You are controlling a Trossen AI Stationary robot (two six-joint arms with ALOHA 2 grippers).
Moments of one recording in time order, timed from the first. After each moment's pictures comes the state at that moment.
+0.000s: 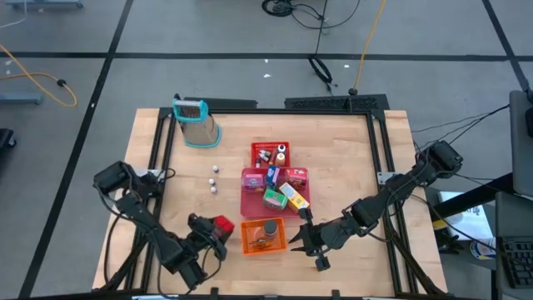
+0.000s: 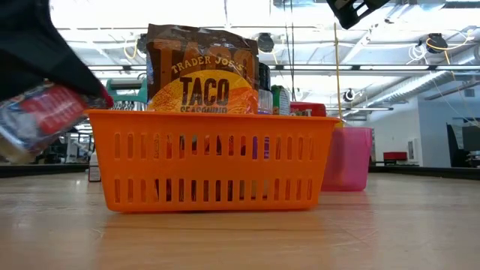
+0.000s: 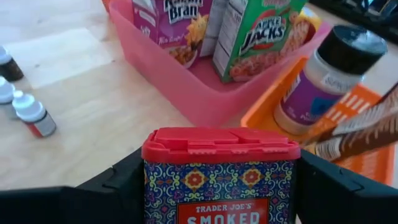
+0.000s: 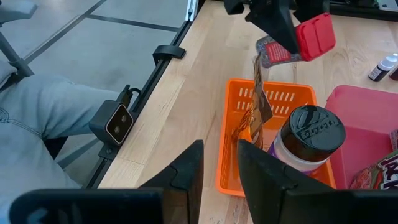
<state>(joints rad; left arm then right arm) -0.89 1.82 1.05 -0.81 -1.01 -1.80 0.58 1.53 0.96 0.01 0.21 0.20</state>
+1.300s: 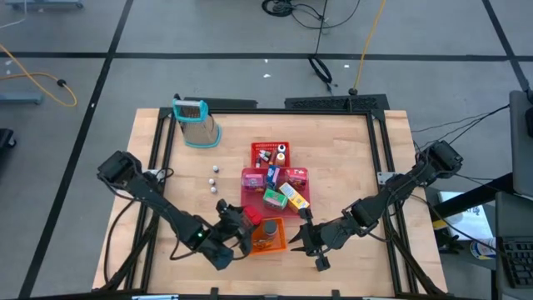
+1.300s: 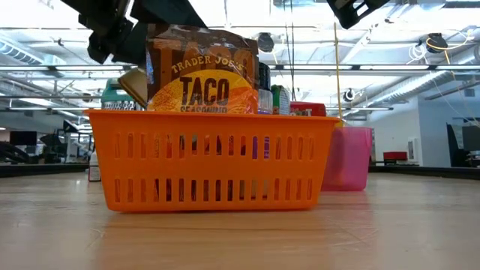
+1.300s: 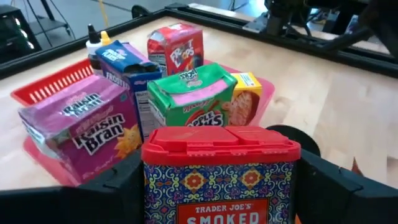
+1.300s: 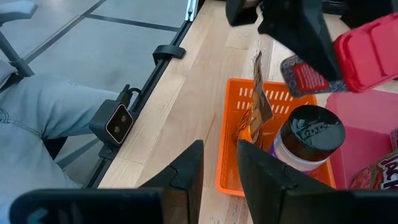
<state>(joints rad) -0.65 1.75 1.06 -0.15 -1.02 -0.85 0.58 1.53 0.96 0.01 0.21 0.20</state>
